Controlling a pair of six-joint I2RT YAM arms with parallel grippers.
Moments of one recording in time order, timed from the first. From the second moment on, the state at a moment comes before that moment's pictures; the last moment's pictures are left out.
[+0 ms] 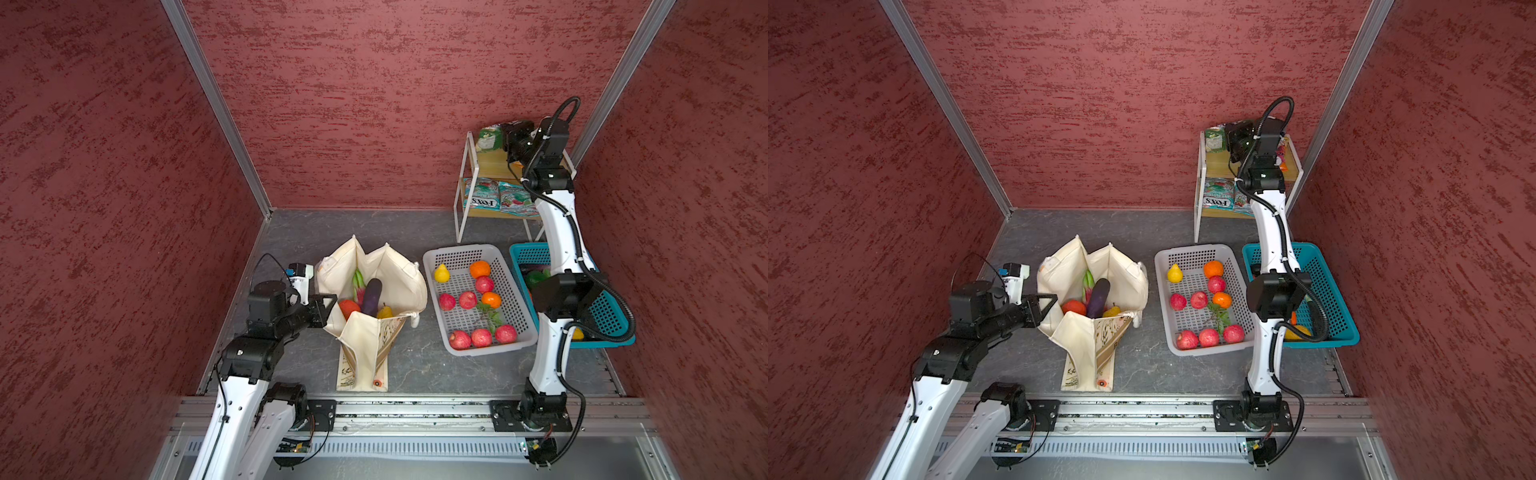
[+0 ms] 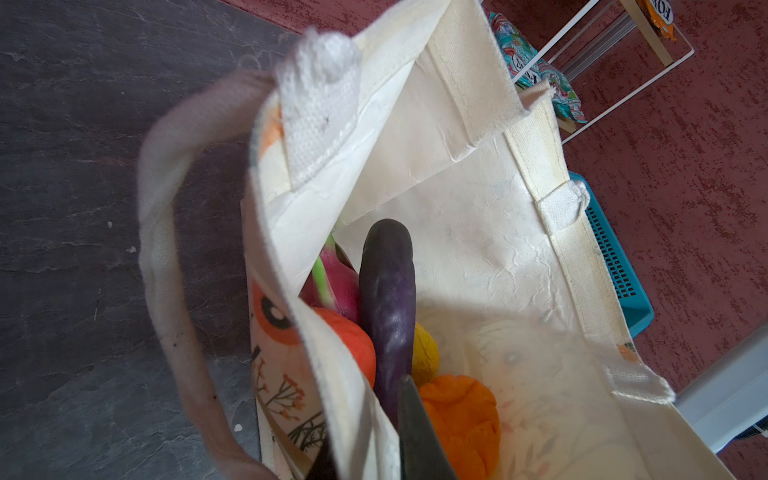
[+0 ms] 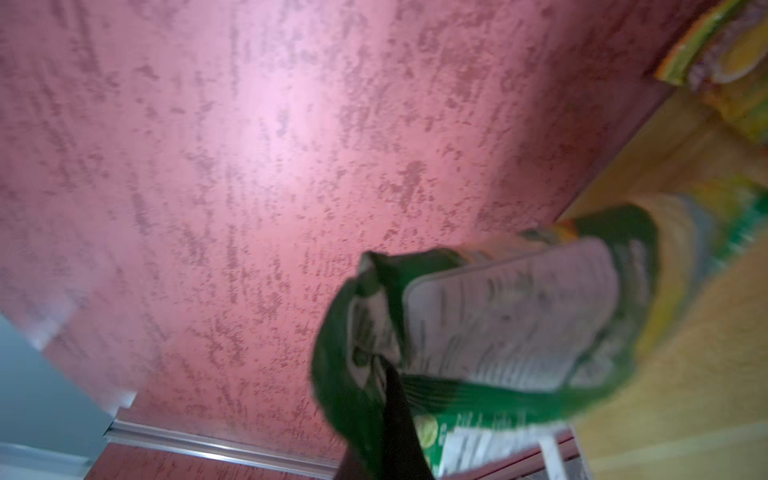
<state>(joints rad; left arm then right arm) -0.10 0.62 0.76 -0.73 0.45 -0.36 0.02 2.13 2.53 -0.31 -0.21 1.28</state>
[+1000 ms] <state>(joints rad) -0.10 0.62 0.76 -0.73 0.45 -0.36 0.45 1.46 1.75 -0.20 -0.32 0.99</state>
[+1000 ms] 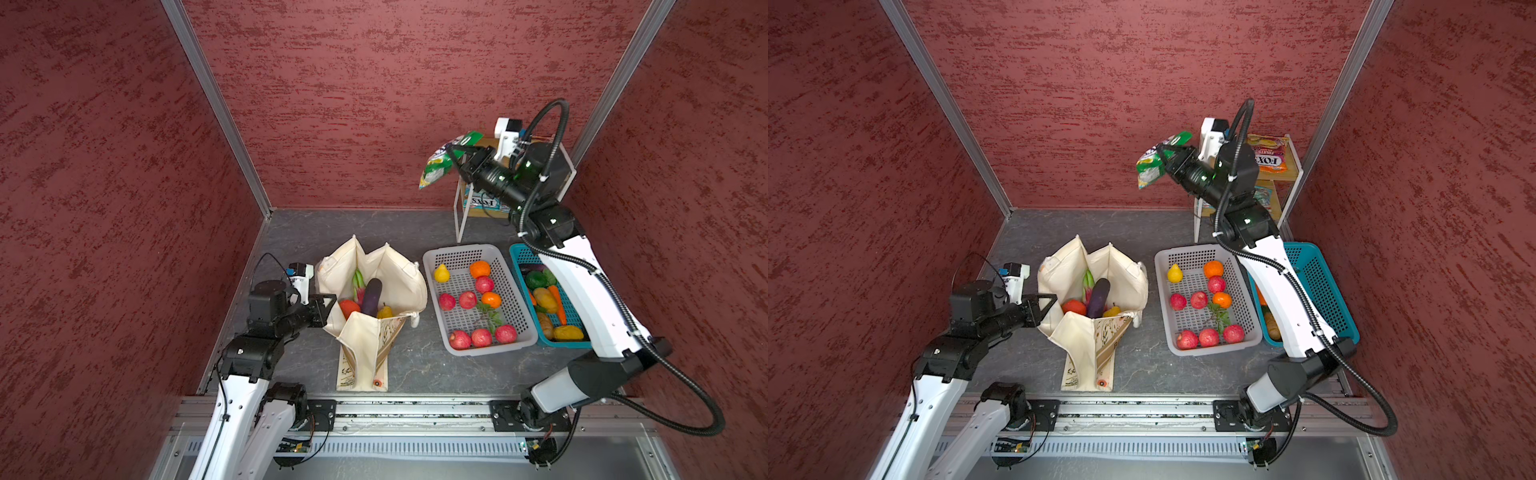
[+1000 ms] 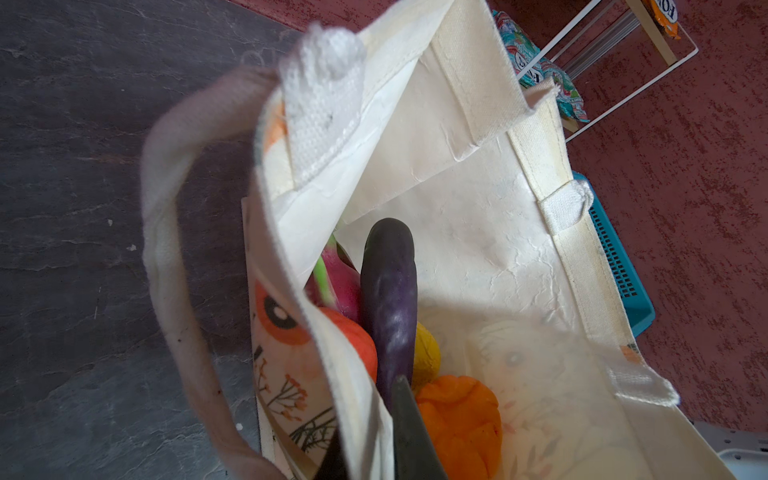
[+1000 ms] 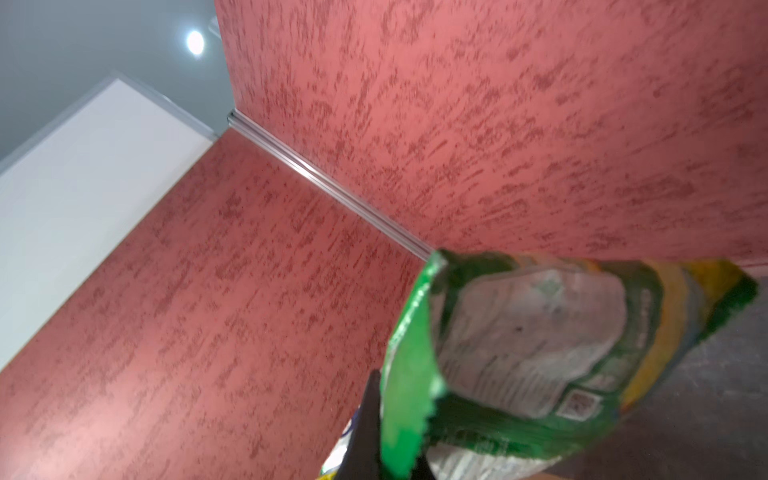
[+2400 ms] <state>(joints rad) -0.08 0.57 0.75 -0.73 0.44 -0.36 1.09 1.54 1.47 -0.27 -0.07 0.69</state>
